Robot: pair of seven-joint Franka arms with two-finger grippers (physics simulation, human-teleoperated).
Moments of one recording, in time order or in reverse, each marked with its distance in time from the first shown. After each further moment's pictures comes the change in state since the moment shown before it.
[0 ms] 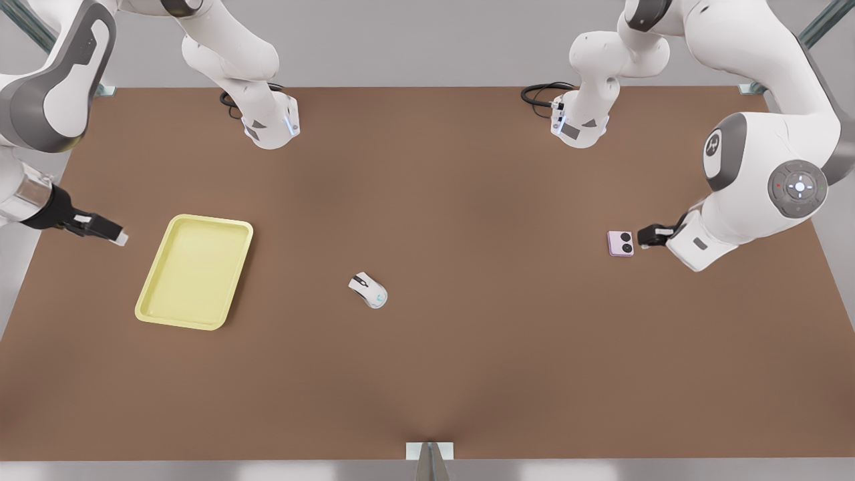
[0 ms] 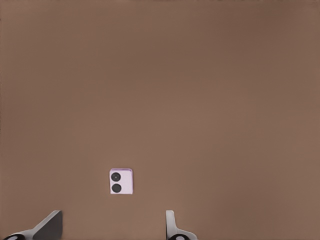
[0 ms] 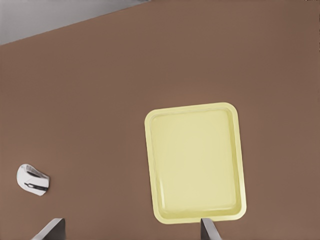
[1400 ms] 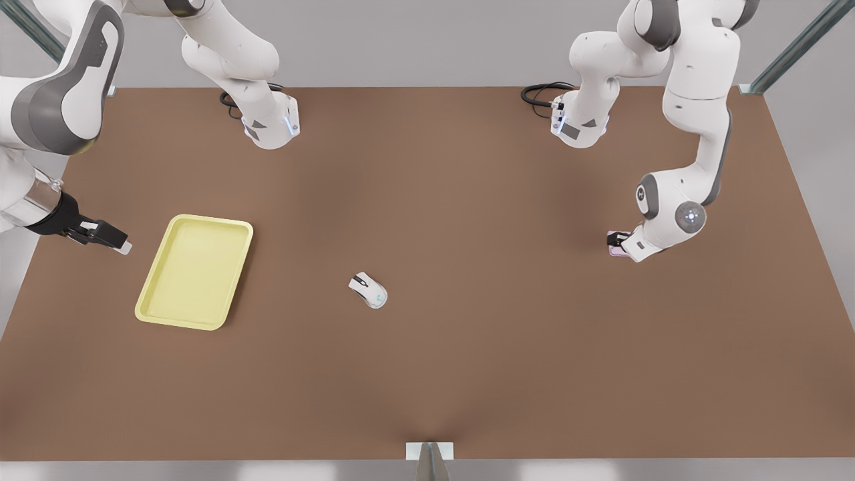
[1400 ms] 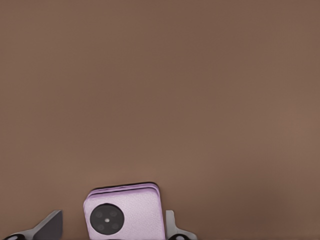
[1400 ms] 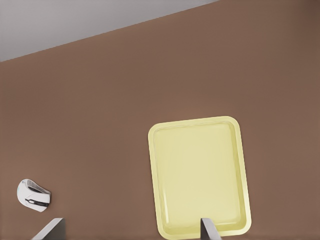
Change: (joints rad) left arm 0.005 0.025 0.224 -1.115 -0.092 1.133 0.370; right arm 0.029 0.005 0.009 0.001 -0.024 0.052 0.040
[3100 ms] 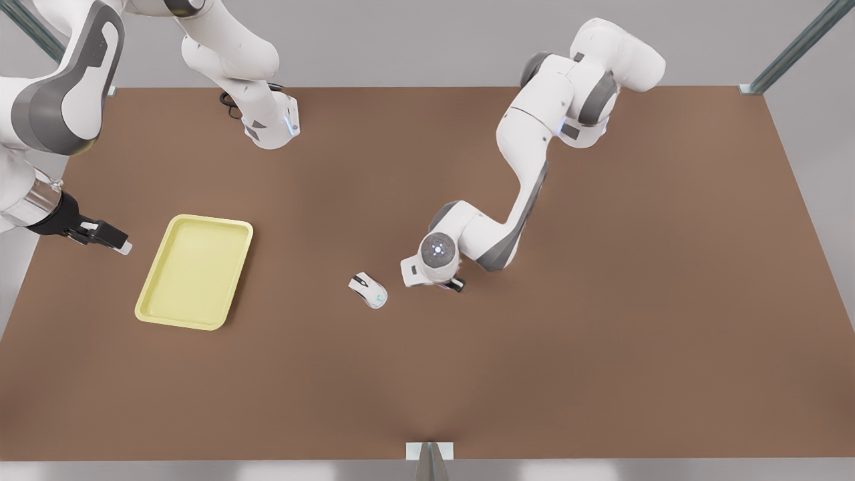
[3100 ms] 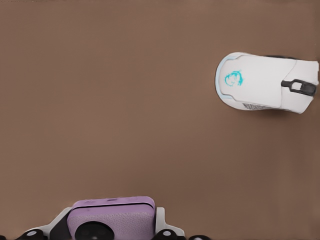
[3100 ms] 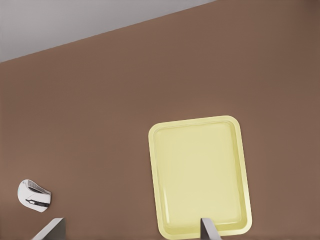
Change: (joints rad) left arm -0.702 0.678 -0.091 1.415 -0.135 -0.699 -0.432; right arm 0.000 0.000 0.000 -0.001 0.001 0.000 0.004
